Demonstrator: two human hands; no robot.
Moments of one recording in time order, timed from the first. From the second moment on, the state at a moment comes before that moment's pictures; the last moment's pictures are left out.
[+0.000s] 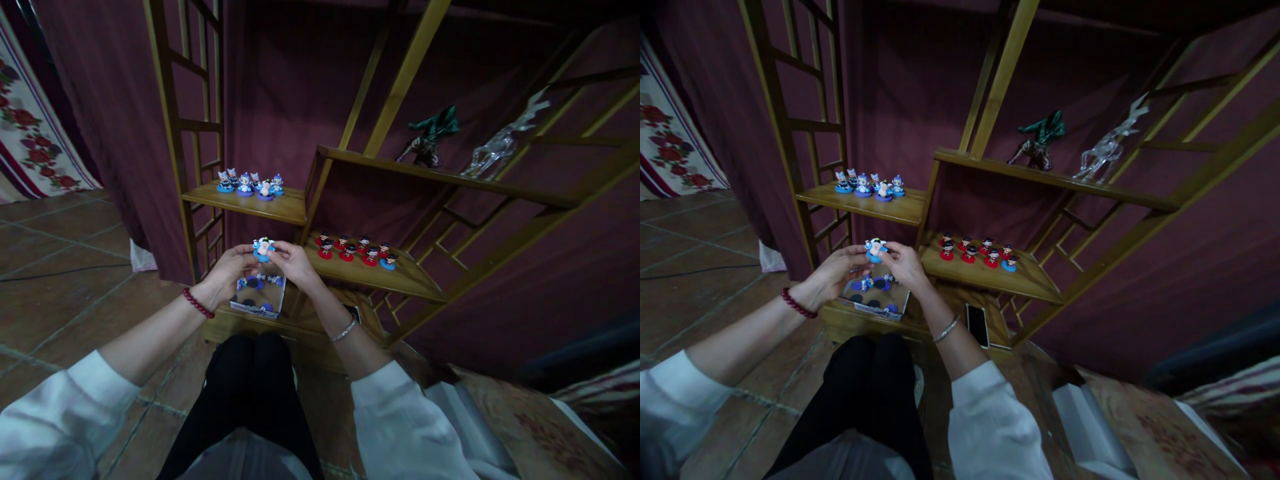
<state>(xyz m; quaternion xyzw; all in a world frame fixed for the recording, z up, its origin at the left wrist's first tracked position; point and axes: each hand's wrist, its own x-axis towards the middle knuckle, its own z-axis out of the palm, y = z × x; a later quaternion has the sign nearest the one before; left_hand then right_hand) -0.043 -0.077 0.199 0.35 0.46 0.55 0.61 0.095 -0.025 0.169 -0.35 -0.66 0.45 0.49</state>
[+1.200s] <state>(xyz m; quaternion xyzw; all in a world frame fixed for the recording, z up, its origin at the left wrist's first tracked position) -0.047 -0.069 0.242 0.40 0.38 0.58 0.60 0.096 -0.033 0.235 -0.33 -0.69 0.41 0.49</state>
